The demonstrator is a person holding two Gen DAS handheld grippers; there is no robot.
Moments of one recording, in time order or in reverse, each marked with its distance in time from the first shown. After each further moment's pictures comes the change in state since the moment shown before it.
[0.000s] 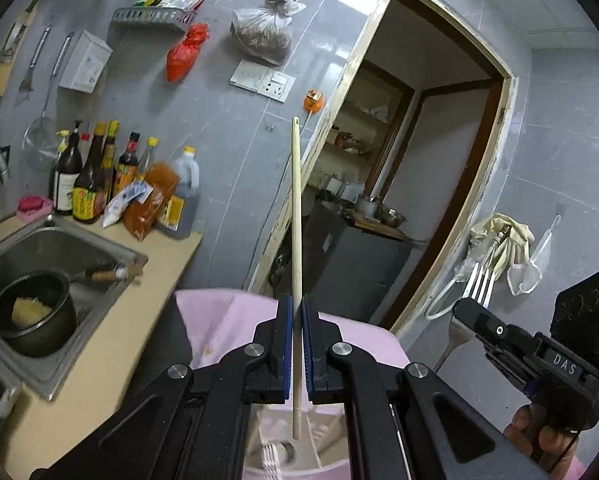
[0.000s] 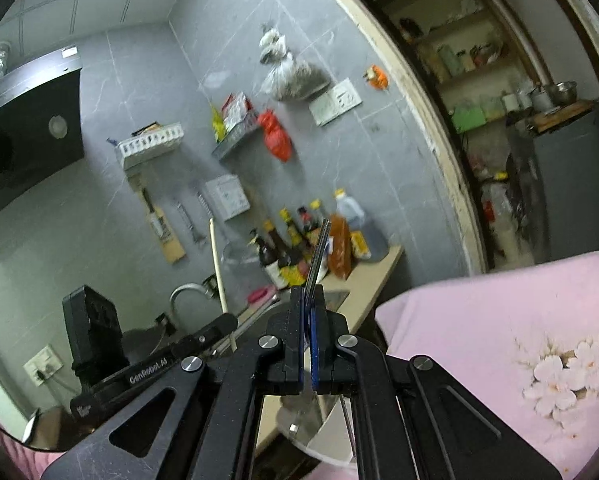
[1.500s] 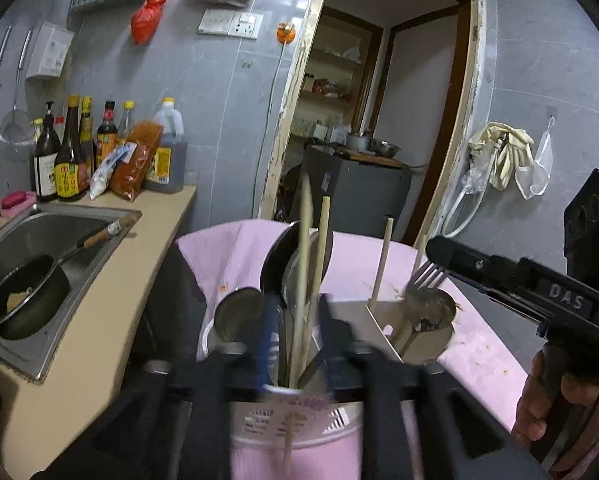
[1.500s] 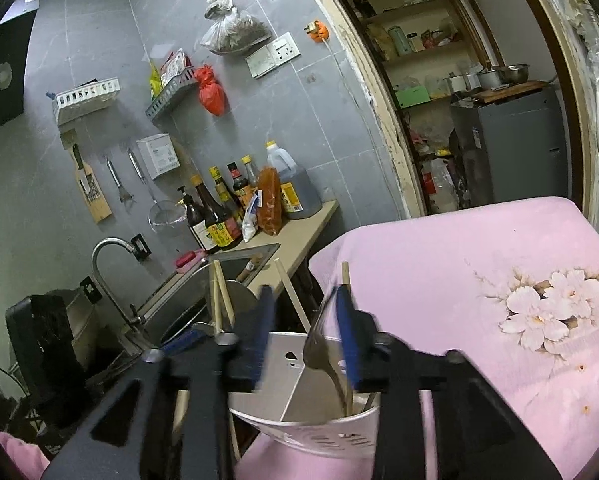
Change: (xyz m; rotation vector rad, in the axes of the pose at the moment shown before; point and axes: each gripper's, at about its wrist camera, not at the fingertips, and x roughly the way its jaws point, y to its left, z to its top) left arm 0.032 0.024 -0.100 0.177 0.152 0.006; right arm 0.017 -0.026 -0.089 0.006 0.083 -0.224
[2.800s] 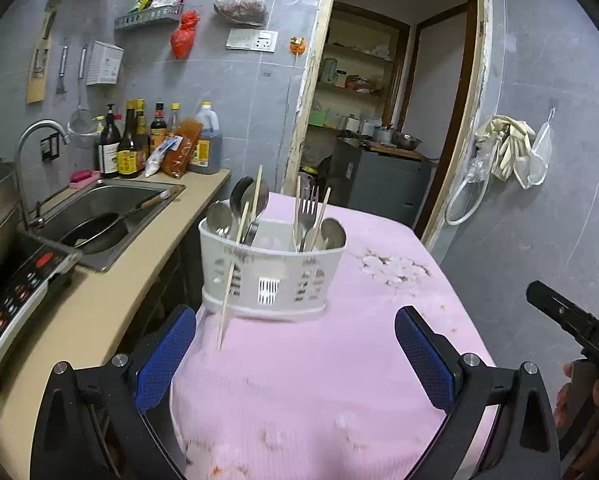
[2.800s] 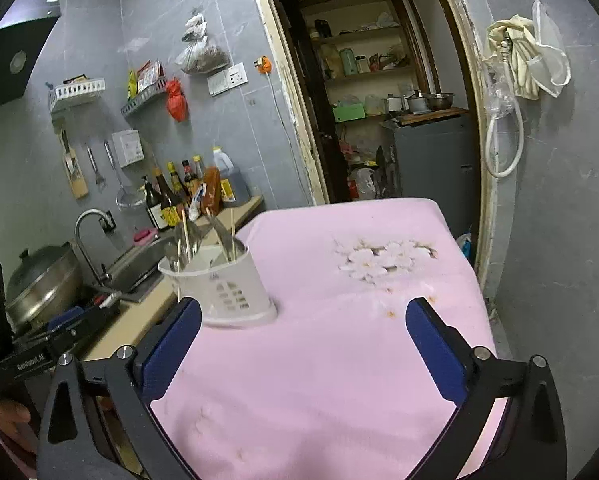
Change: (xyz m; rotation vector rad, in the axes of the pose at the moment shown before) left arm -0.156 -0.121 -0.065 -0.038 0.024 0.187; right arm -0.245 -0.057 -0.047 -0.075 0.010 -0.254
